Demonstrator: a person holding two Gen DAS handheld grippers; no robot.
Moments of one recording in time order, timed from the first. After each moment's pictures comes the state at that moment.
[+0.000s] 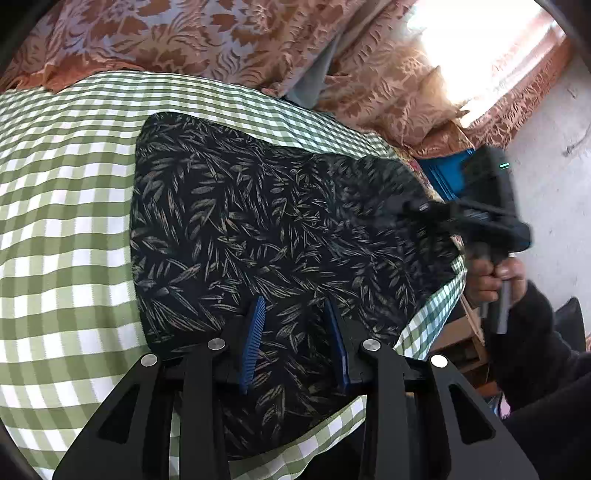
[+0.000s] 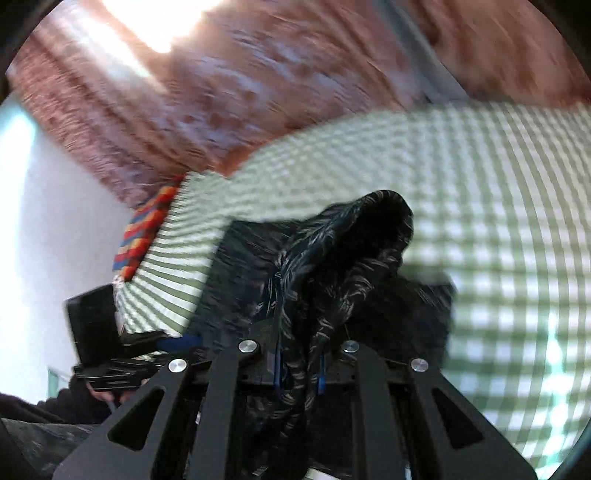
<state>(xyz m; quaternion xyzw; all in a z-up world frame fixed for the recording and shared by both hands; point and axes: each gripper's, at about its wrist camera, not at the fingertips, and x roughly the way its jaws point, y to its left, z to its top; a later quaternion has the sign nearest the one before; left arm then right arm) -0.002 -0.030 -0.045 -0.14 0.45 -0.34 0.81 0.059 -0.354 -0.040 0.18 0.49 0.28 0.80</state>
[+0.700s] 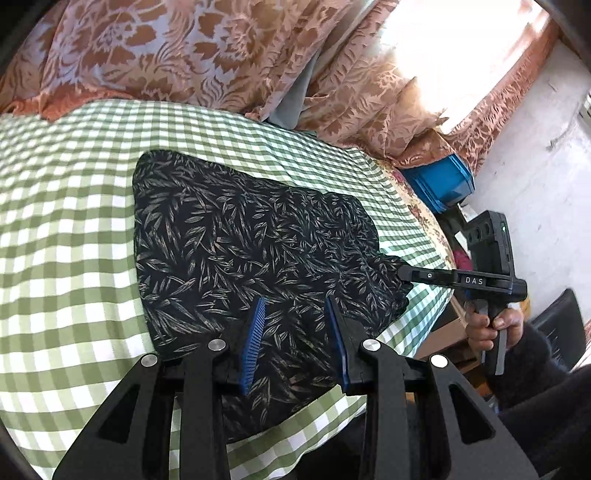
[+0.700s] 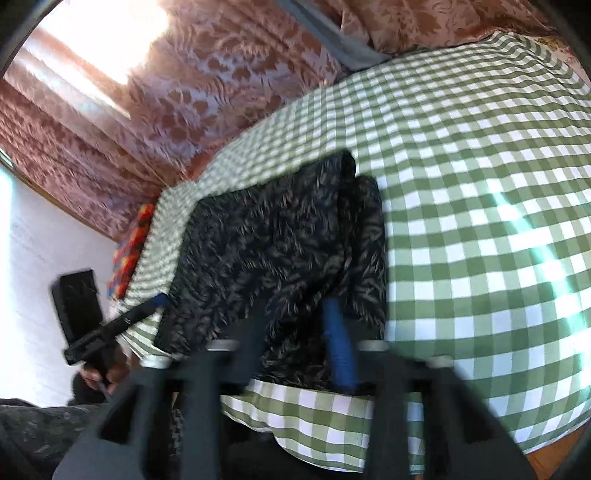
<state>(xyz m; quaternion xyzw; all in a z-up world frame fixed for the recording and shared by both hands) -0.017 -0.025 -0.022 -0.12 0.41 -0.36 0.83 -0.020 -0.377 -0.039 0.20 0.49 0.22 0.82</state>
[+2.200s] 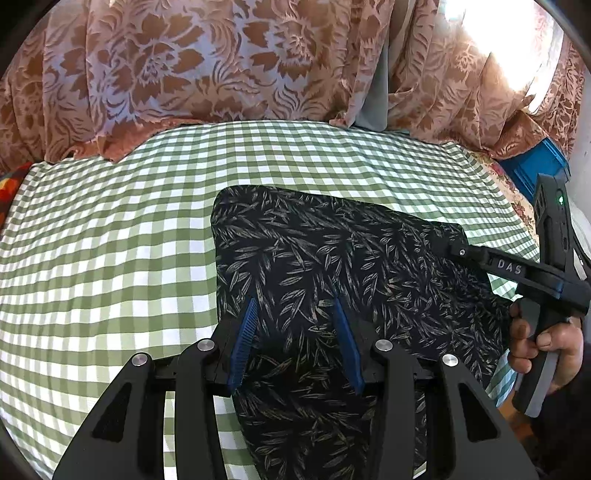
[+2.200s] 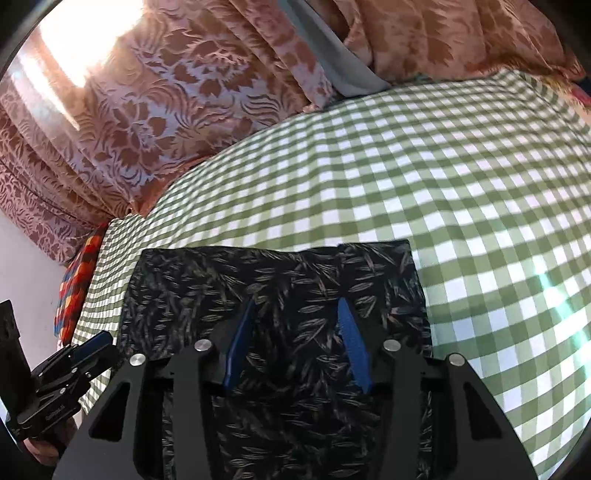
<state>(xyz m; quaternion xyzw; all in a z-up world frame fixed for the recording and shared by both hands) 0.029 -0.055 -0.025 -0.01 0.44 -0.17 0.88 0.062 -0.328 -0.060 0.19 0.44 0.13 0.87</state>
